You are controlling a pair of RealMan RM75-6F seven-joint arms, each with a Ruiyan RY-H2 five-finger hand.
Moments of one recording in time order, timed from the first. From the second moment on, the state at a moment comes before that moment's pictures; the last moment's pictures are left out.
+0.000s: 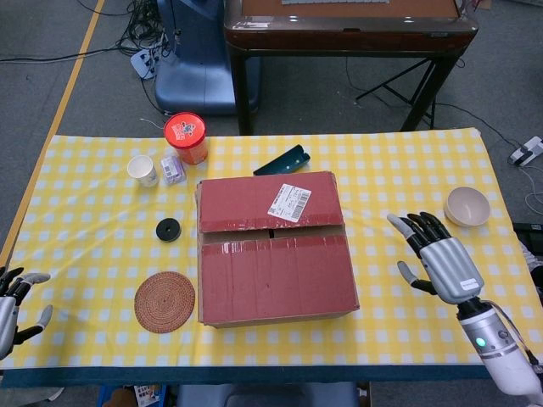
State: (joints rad) left arm -0.03 -1.09 -0.04 -1.60 1.48 1.51 -0.06; right arm 0.31 -1.00 0.14 -1.84 -1.60 1.26 -0.05
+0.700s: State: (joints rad) left arm -0.01 -1.09 -0.03 -1.57 1.47 1.52 -0.11; right arm 0.64 -1.19 0.27 -1.74 -1.32 0.96 -0.20
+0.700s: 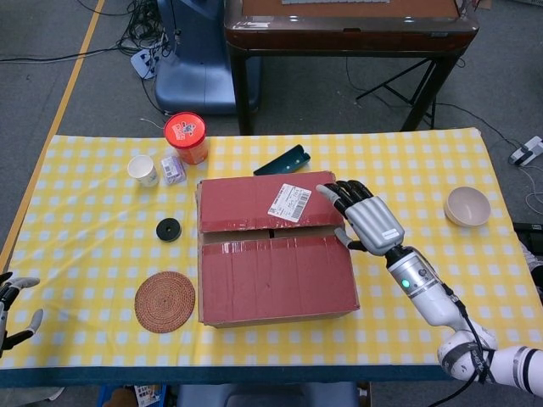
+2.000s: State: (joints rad) left arm 0.00 -1.09 -0.03 -1.54 1.46 1.52 -0.13; right arm 0.82 -1.29 0.41 -1.50 -1.10 0.96 -0.18
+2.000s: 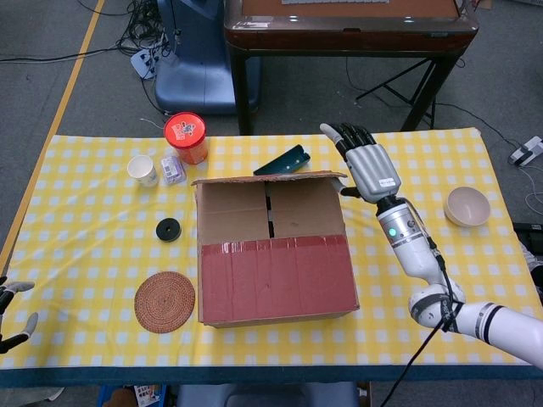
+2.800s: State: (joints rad) left arm 0.02 -1.09 -0.02 -1.52 1.45 1.52 -0.14; right arm 0.99 -1.42 0.46 -1.21 -0.81 0.88 -0.27
